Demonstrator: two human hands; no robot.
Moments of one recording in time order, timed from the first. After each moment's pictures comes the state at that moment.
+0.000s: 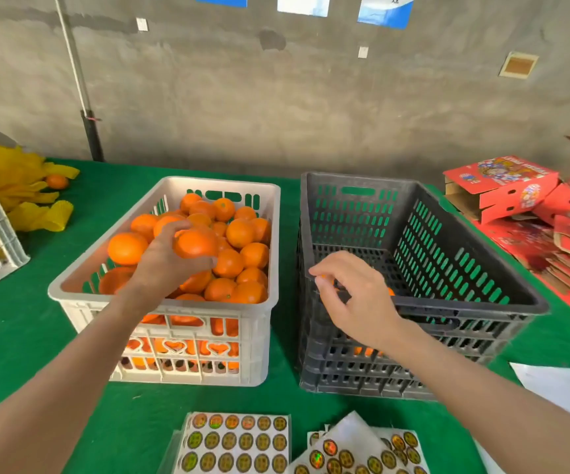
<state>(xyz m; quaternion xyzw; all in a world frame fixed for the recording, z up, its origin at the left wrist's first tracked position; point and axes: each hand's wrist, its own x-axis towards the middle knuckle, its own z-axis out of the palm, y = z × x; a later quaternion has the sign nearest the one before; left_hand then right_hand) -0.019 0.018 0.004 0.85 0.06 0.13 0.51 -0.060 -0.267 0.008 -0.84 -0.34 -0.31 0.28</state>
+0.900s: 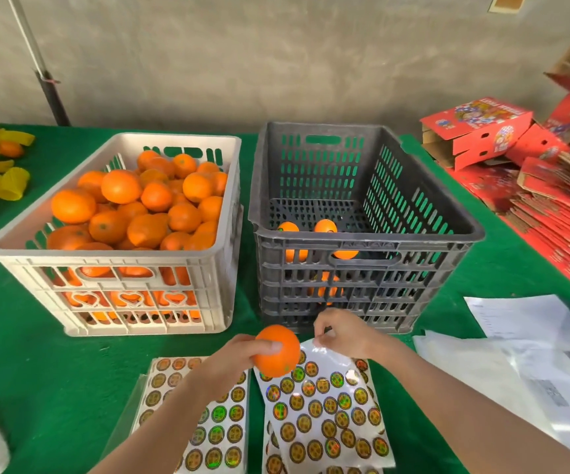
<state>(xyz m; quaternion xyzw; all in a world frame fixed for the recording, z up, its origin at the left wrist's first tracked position) -0.137 -0.135 -0.128 0.67 0.05 -0.32 0.66 -0.092 -0.366 -0.130 -0.94 -0.17 0.19 0.21</state>
